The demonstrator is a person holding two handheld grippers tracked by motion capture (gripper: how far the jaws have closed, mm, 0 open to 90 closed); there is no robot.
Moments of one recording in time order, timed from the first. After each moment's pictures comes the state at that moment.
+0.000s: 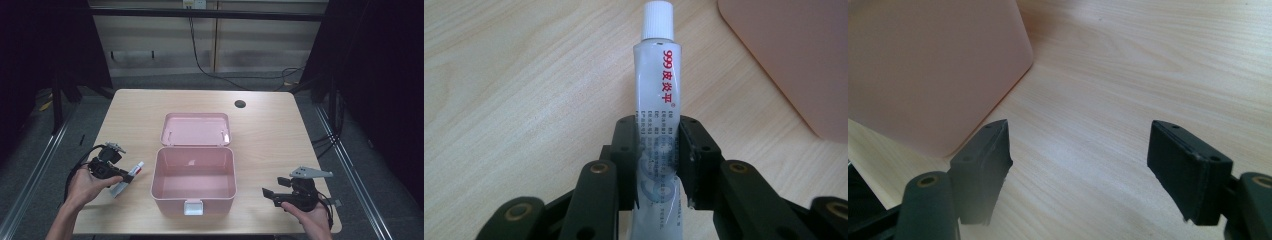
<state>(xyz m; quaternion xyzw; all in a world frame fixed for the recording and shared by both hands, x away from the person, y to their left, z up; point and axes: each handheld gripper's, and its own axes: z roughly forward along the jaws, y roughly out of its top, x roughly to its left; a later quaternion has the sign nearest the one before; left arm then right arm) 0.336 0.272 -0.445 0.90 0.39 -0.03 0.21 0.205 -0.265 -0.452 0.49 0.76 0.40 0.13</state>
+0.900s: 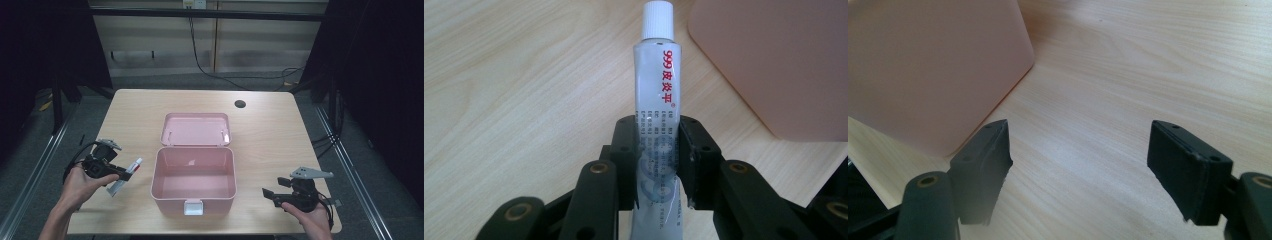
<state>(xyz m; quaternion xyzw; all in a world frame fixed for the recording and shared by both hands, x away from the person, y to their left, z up) 0.325 0.272 -0.416 0.89 0.38 -0.01 0.24 0.203 -0.265 -0.452 0.49 0.76 0.40 0.13</state>
